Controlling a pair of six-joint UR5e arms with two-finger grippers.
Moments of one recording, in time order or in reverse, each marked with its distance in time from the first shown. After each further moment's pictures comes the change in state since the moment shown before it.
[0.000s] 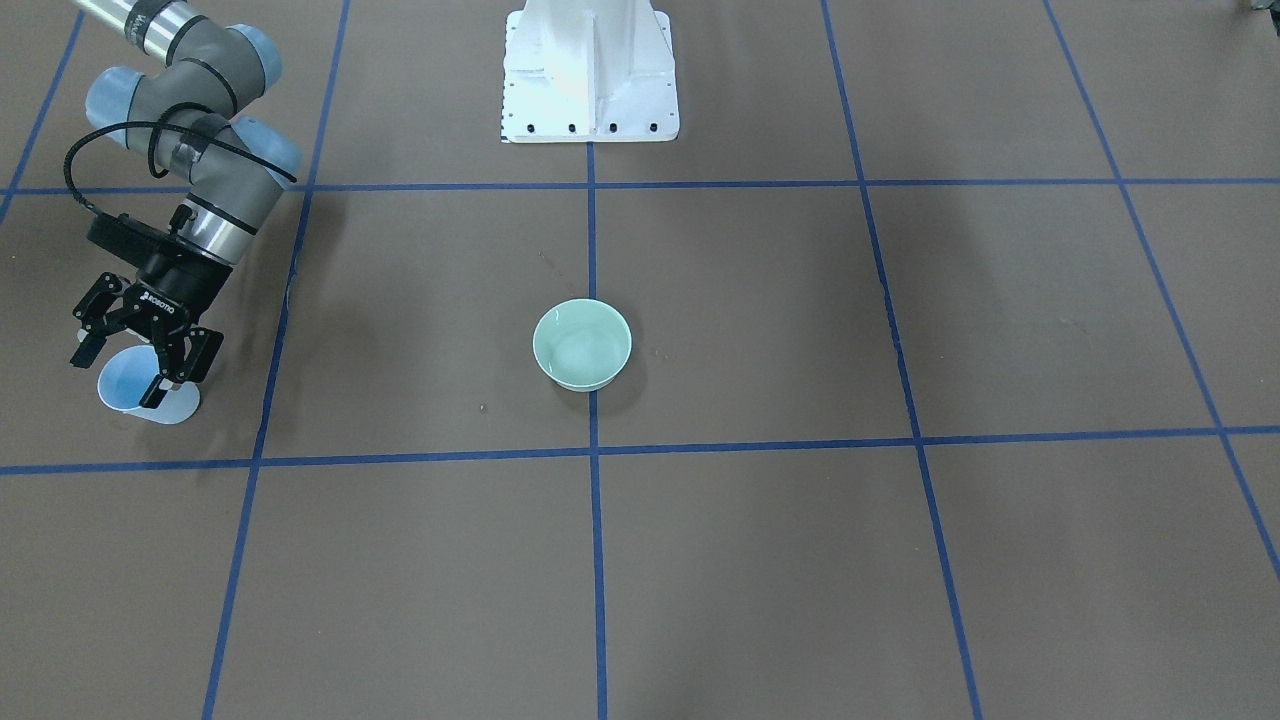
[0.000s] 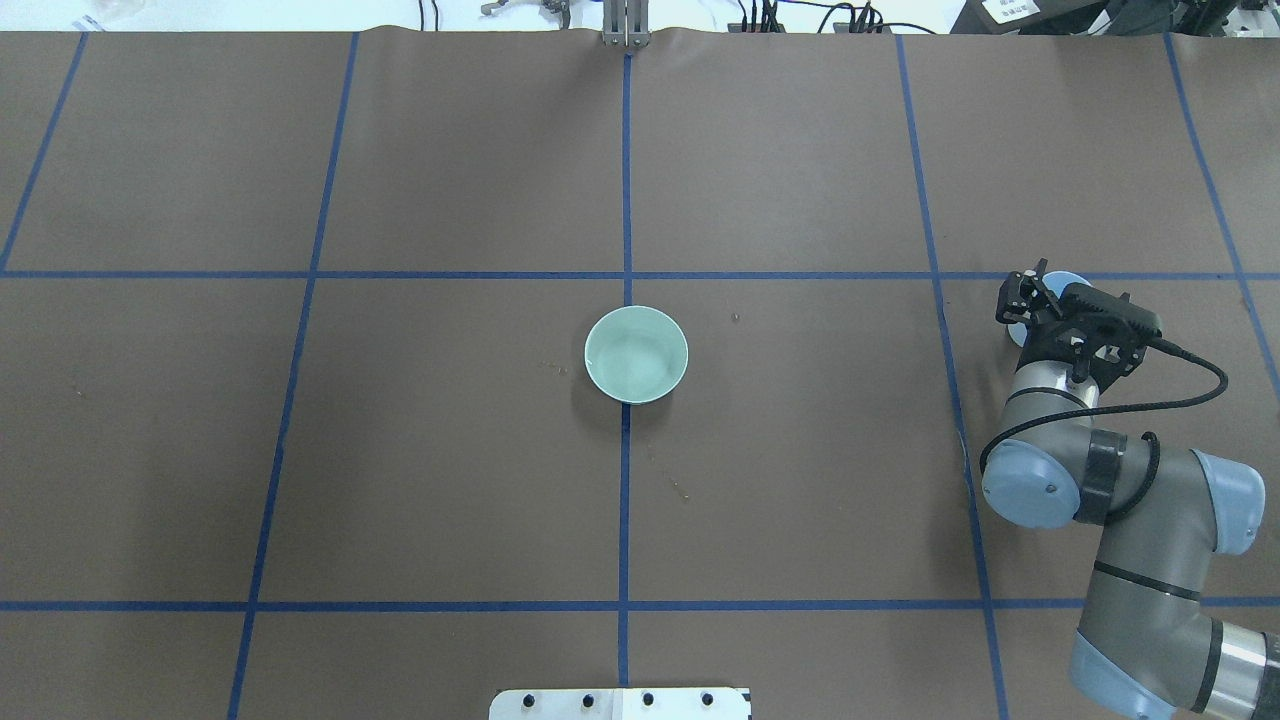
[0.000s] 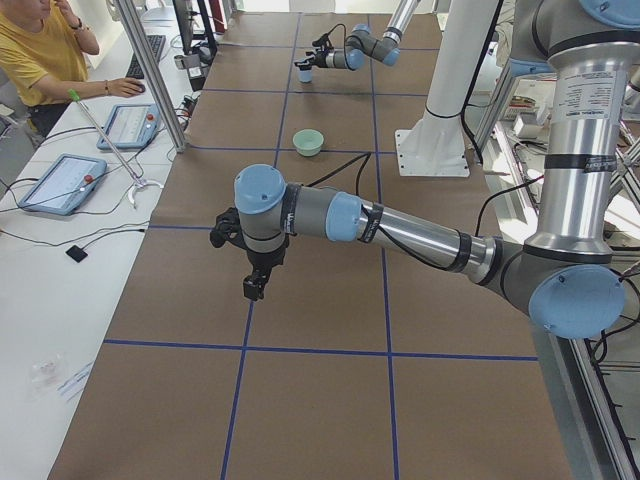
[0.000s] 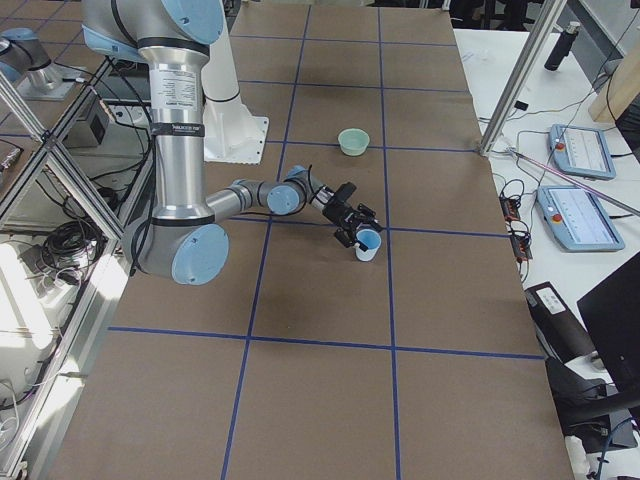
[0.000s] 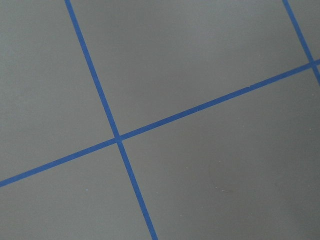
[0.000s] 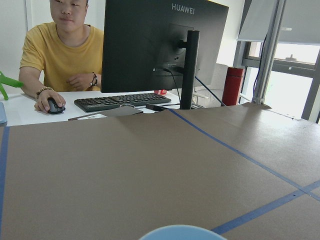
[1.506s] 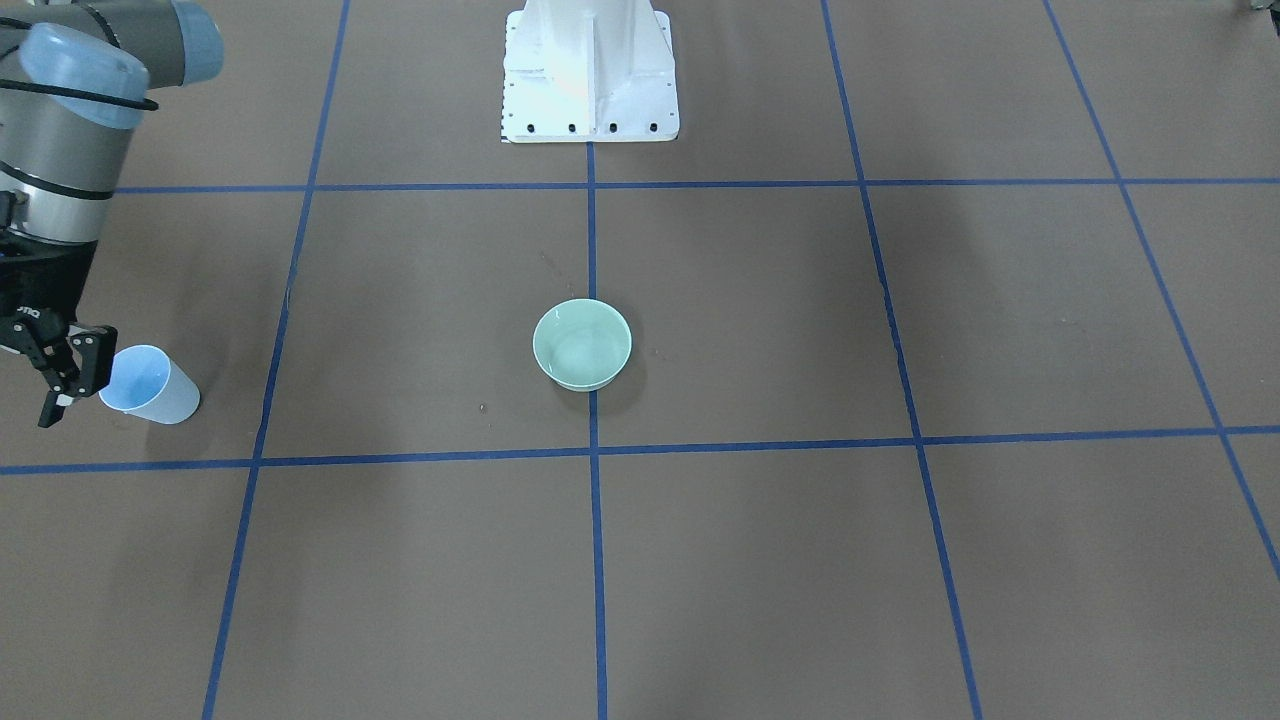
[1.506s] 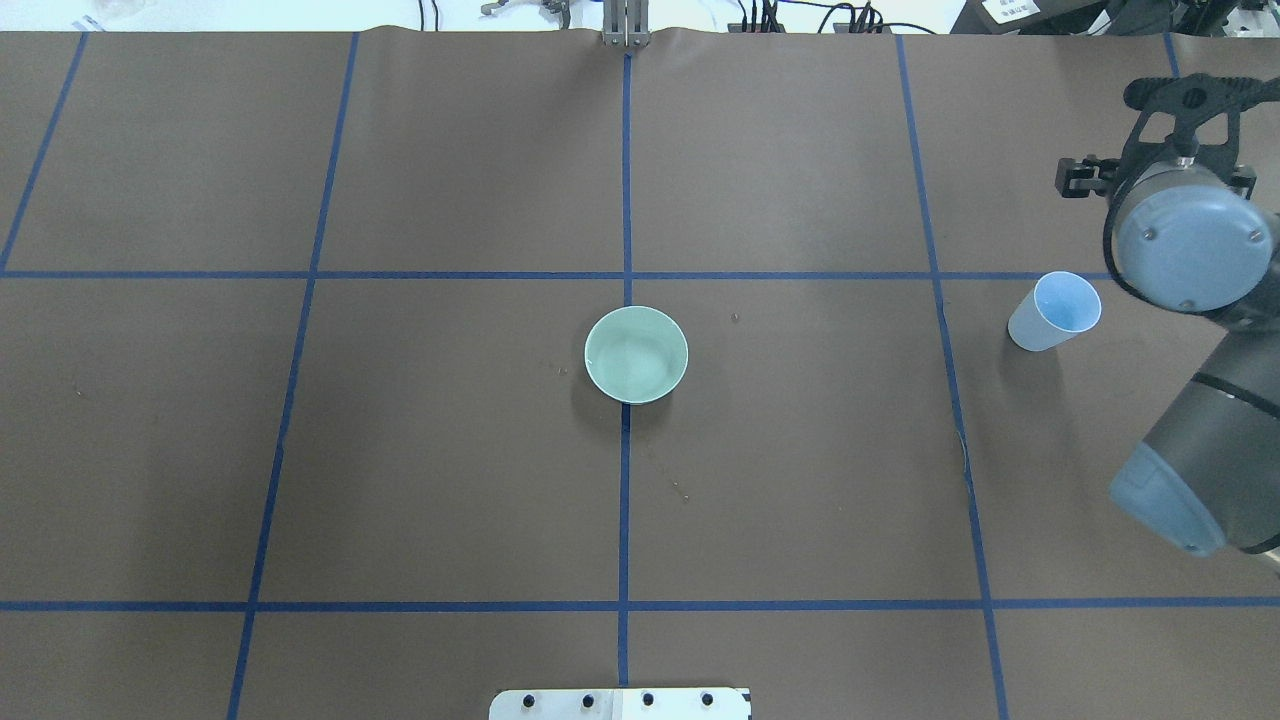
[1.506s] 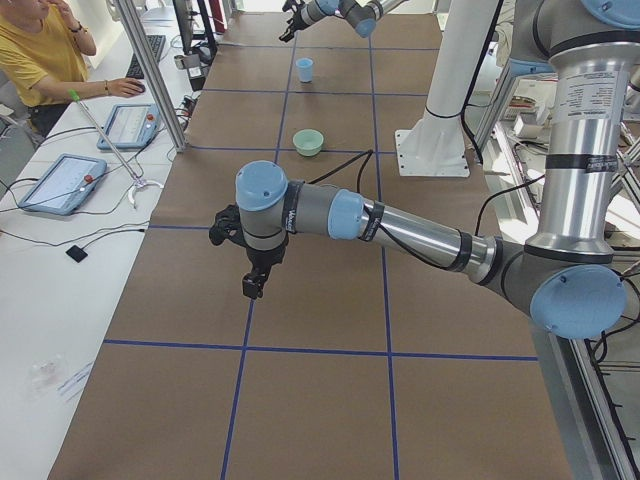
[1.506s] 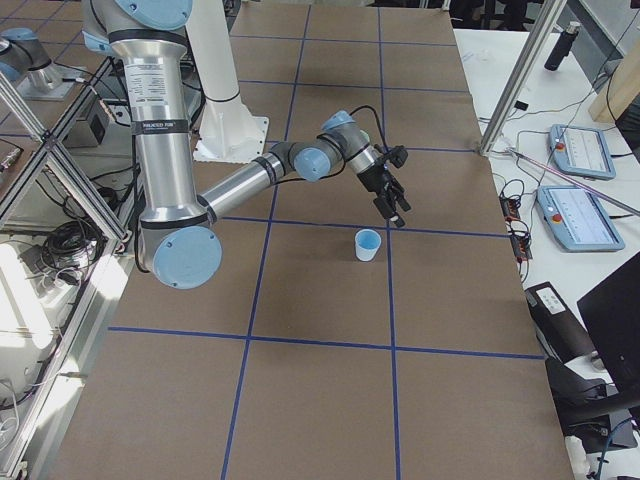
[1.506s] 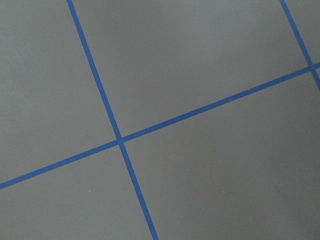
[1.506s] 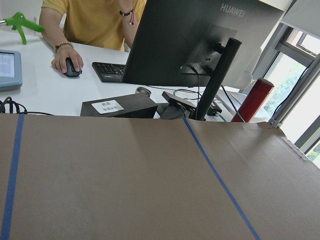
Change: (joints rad) left arm -0.013 -0.001 -0.017 0.001 0.001 -0.024; right arm 0.443 0.093 0.197 0.018 0.651 -0.904
